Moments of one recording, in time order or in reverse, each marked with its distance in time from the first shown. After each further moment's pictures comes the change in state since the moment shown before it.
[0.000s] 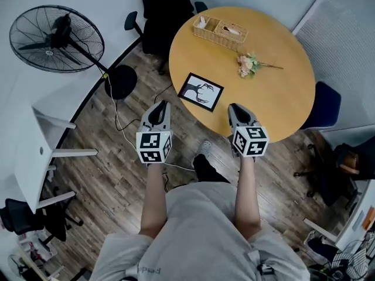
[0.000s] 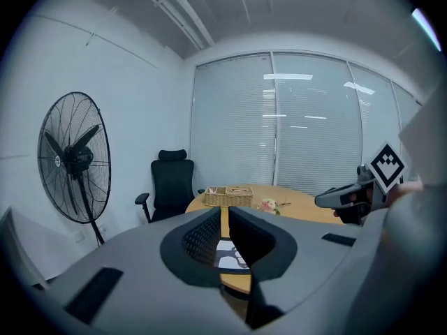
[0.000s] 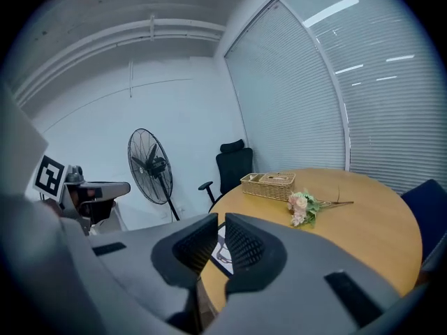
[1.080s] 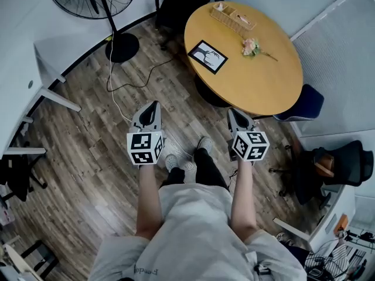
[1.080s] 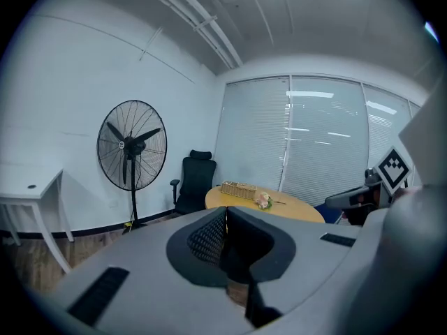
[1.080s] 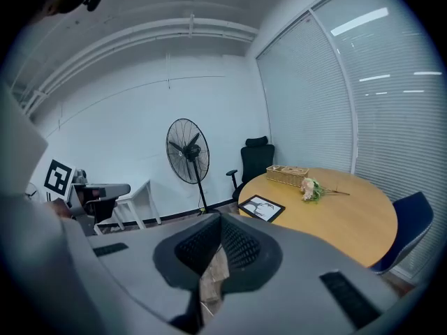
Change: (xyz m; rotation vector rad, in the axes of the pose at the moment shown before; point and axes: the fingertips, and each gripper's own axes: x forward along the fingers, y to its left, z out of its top) left arm -0.269 -0.036 -0.100 -0.188 -0.059 0.157; right arm -0.194 0.125 -0.095 -0.152 0.063 0.109
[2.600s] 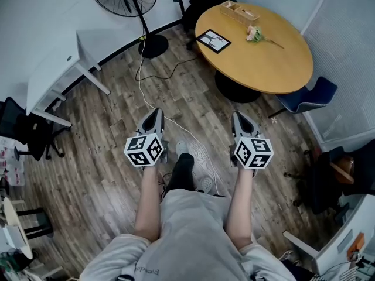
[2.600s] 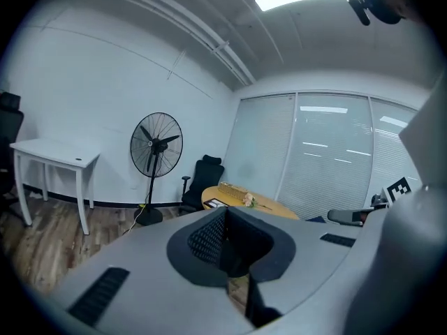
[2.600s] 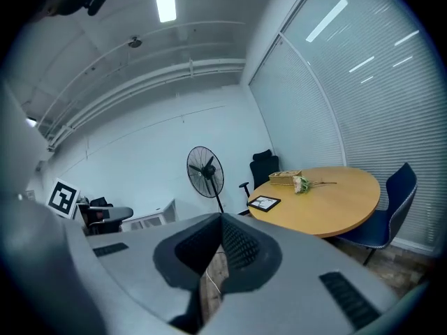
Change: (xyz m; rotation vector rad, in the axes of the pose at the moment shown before) left arm -0.202 -0.181 -0.073 -0.168 -0.094 0.148; right arm -0.235 -0.020 -0.085 0.097 -0.181 0.165
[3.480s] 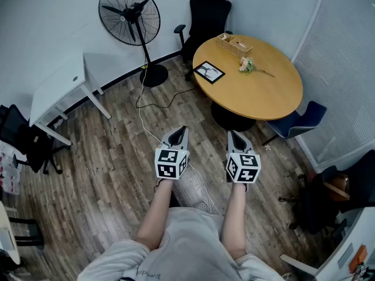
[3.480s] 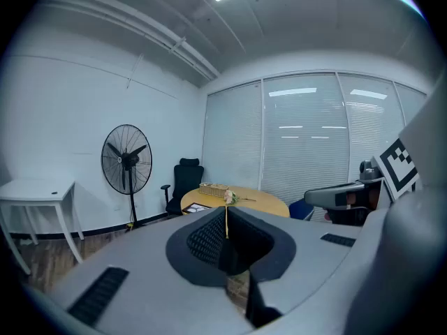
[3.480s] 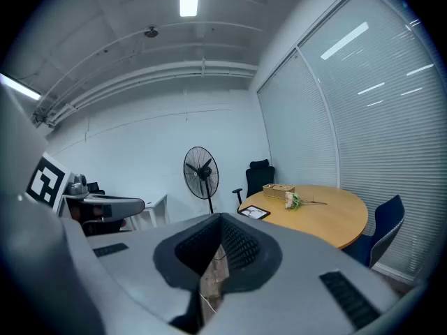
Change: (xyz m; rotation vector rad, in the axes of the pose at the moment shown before) left arm 0.031 -0.115 0.003 0.248 0.045 -0.105; right arm -0.015 -0.006 0.028 -0.131 -0.006 -0.069
